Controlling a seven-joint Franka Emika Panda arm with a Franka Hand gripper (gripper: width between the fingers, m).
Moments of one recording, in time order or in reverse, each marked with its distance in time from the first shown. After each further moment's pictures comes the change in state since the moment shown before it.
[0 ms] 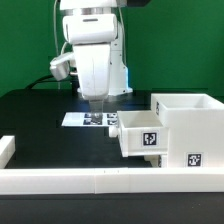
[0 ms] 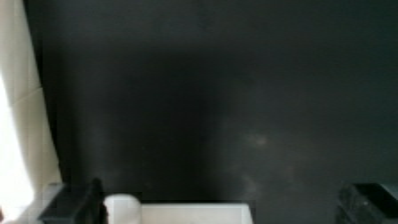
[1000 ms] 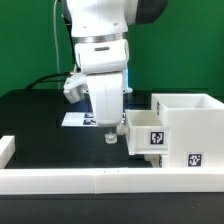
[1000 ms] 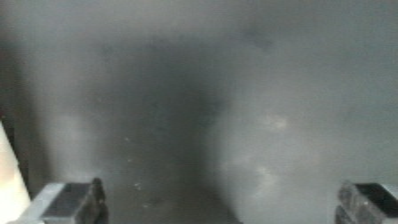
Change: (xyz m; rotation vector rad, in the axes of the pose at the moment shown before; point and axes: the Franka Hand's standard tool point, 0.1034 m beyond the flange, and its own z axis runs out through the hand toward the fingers) arm 0.021 0.002 0.030 0.035 0.033 0.031
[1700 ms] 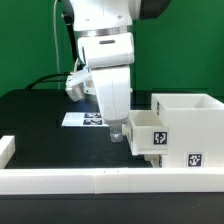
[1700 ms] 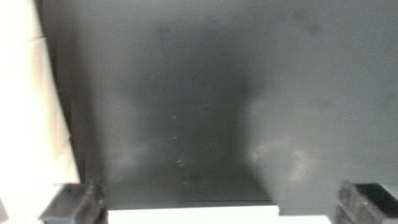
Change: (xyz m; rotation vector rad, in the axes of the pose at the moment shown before) arm 0.013 0.025 -0.012 -0.028 0.012 -0.031
